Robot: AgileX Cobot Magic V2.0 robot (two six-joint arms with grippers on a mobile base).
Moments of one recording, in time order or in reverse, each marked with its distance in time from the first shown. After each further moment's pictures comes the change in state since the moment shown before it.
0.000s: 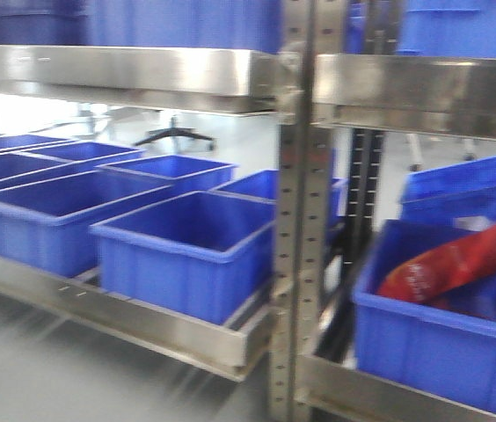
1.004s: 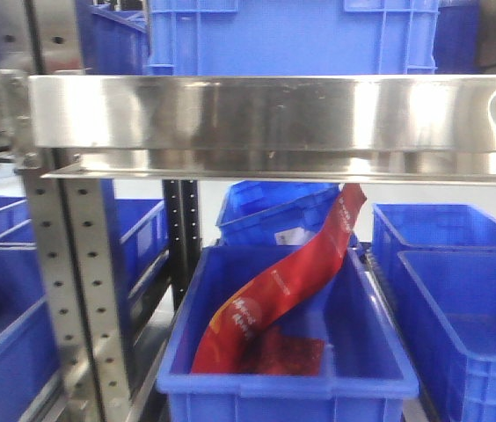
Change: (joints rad) left arm 0.000 0.000 0.000 0.000 0.000 0.000; right arm 0.000 0.000 0.000 0.000 0.000 0.000
